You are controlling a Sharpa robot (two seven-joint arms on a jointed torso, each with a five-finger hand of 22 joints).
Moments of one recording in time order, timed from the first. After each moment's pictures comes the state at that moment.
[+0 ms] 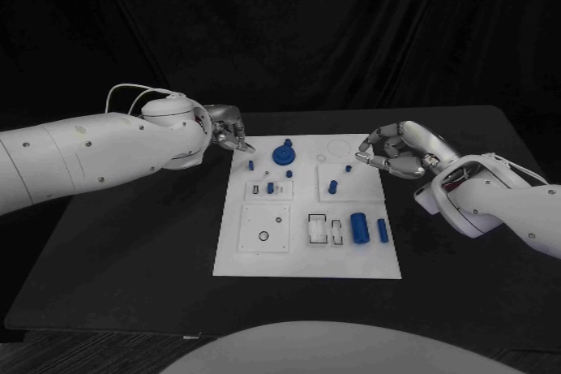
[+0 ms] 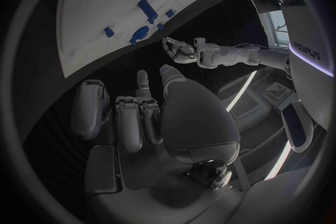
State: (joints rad) left arm 1.41 -0.77 -0.21 1.36 -1.33 -0.04 -0.36; left_hand 1.20 0.03 0.04 0.19 0.07 0.85 0.10 0.26 0.66 1.46 0.02 1.57 1.31 1.46 -0.03 1.56 1.30 0.06 1.46 0.08 1.36 1.31; right arm 1.25 -0.90 -0.21 1.54 -1.06 -0.57 0.19; right_hand 1.33 -0.02 0.07 0.28 0.35 0.80 0.12 0.48 0.31 1.47 0.03 1.55 1.30 1.47 -0.03 1.55 1.29 0.09 1.43 0.08 1.28 1.29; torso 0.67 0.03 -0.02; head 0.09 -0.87
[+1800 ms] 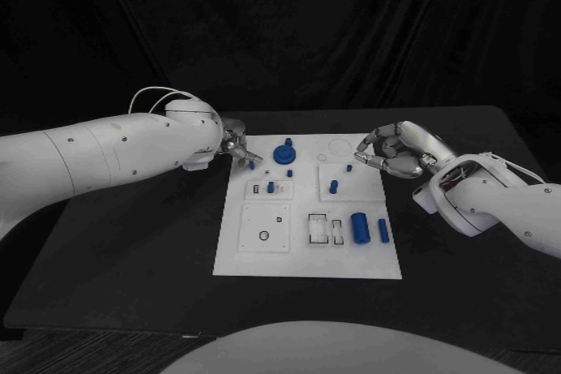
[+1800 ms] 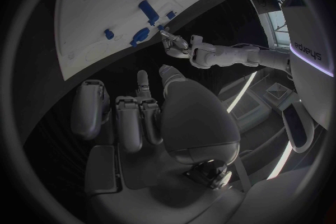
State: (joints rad) left arm 1.38 -0.65 -0.21 1.18 -1.28 0.16 -0.38; left_hand 1.05 0.07 -0.09 0.28 0.14 1.12 0.01 0.33 0.76 1.46 -0.04 1.57 1.31 1.46 -0.09 1.56 1.30 0.06 1.46 0.01 1.37 1.31; right arm 1.25 -0.88 -0.21 1.53 -1.06 -0.56 0.19; right_hand 1.33 -0.02 0.07 0.28 0.42 0.80 0.11 0.48 0.31 1.47 0.03 1.55 1.30 1.47 -0.03 1.55 1.29 0.09 1.43 0.08 1.28 1.29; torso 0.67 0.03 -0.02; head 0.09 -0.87
